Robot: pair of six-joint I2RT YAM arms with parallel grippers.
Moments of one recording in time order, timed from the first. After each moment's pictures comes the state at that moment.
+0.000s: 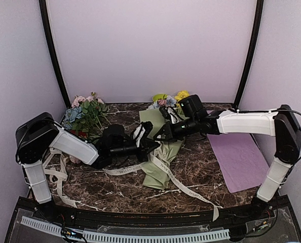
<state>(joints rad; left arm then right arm) -0.86 1.86 0.83 0.82 0.32 0.03 0.76 1.73 1.21 -0.15 -0.55 0.52</state>
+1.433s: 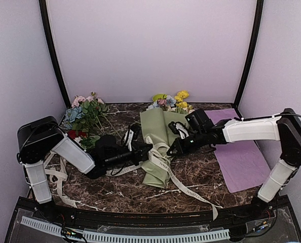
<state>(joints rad) -0.87 1.88 0.66 1.10 0.16 -0.23 0.74 1.67 1.03 -0.23 -0.44 0.39</state>
